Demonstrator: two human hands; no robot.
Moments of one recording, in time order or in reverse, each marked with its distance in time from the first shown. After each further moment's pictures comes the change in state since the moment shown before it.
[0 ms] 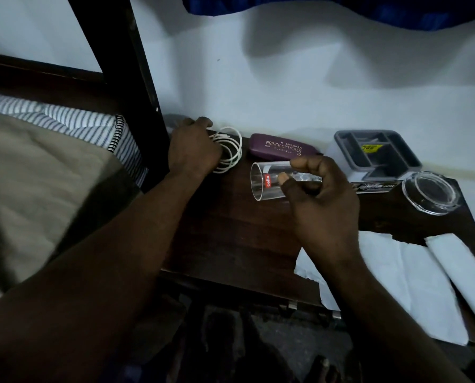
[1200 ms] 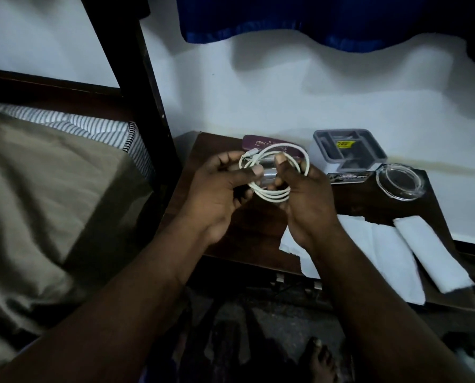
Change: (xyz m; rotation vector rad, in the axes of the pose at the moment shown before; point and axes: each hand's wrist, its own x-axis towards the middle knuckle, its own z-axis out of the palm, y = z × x) left_hand -0.155 0.080 -0.078 -1.414 -0.361 -0.429; right_hand -0.013 -0.020 -0.018 0.685 -0.182 0.328
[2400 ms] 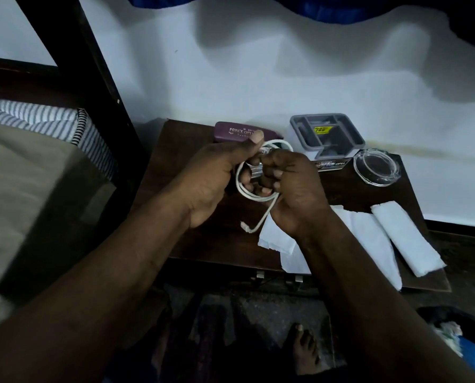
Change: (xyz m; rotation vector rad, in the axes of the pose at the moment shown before) left_hand 0.024 0.002 0.026 0.315 -0.282 -0.053; right_hand 0.009 -0.024 -0.003 0.084 -0.093 0.195
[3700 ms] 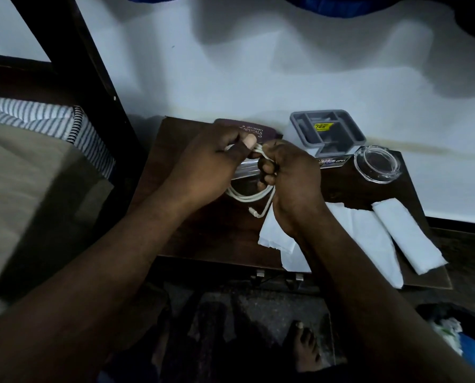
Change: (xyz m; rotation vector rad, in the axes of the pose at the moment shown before) left_hand 0.015 -0.007 -0.019 0.706 0.134 0.396; right_hand 0.017 0.015 -0.006 -0.149 0.147 -0.127
